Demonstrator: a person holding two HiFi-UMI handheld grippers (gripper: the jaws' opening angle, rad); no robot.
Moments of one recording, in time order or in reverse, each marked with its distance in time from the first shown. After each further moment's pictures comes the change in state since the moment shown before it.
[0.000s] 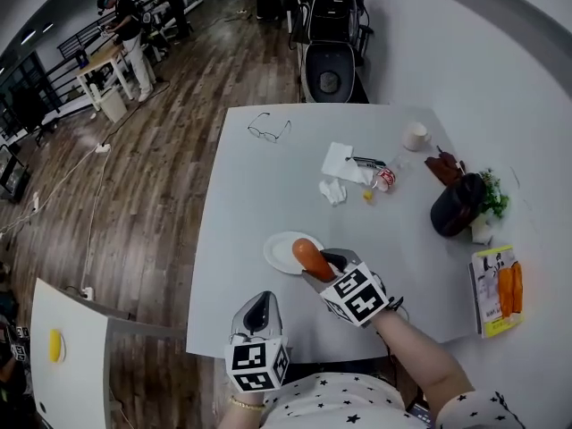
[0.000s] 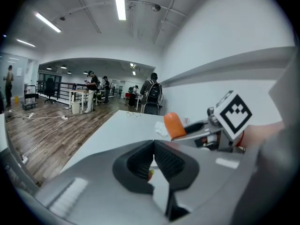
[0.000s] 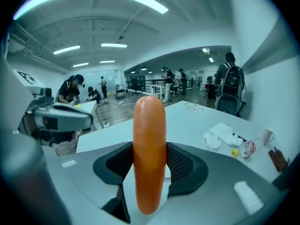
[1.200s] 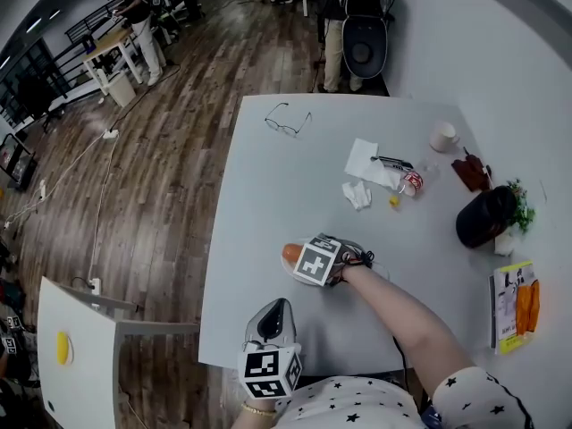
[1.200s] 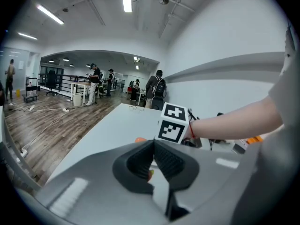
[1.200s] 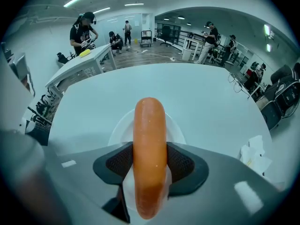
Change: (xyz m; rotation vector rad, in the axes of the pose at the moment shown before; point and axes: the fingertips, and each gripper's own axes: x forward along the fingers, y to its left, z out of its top) left arm 0.035 0.027 -0.012 -0.057 0.062 0.009; right arm 0.165 -0.018 -0.049 -0.399 0.578 0.204
